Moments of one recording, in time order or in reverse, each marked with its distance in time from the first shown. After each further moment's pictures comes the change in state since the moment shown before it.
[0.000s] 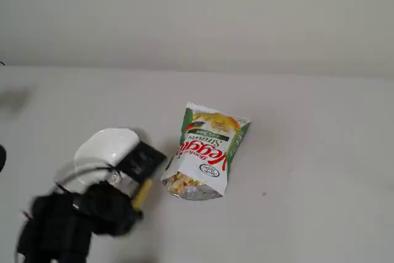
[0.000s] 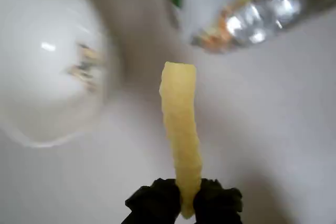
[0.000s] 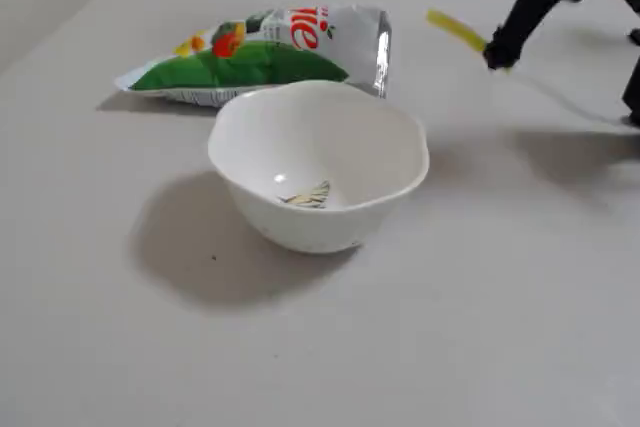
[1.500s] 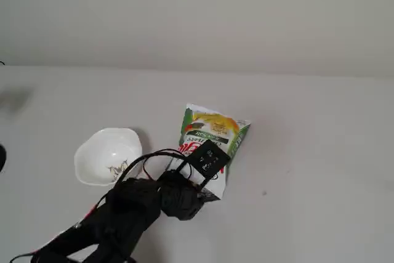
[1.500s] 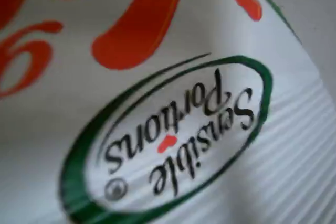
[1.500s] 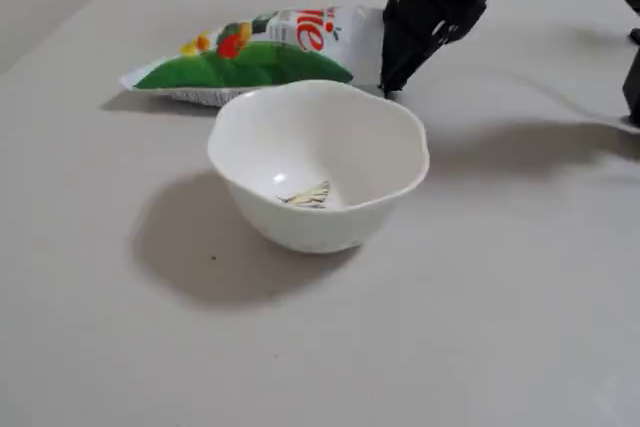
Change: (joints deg) arm 22.9 -40.3 4.7 -43.1 -8.8
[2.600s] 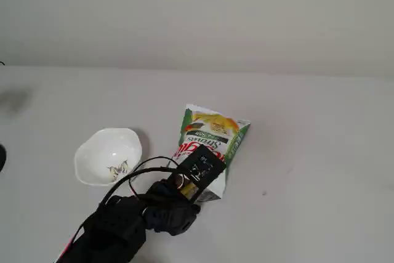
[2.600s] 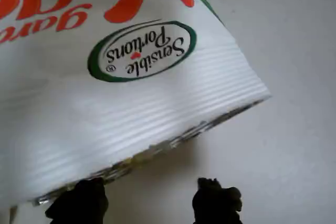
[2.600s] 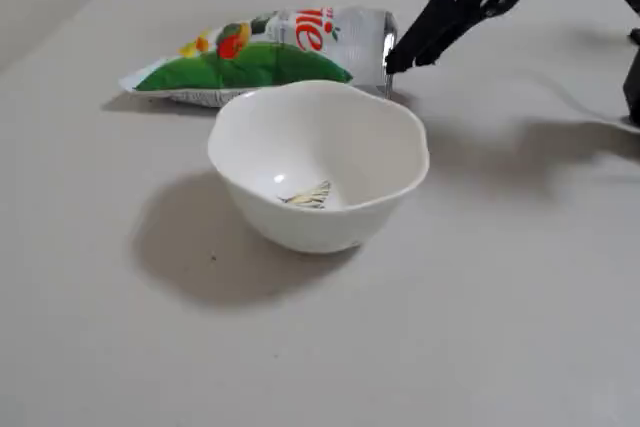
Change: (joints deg) arm 2.0 23.0 13.4 4.7 -1.3
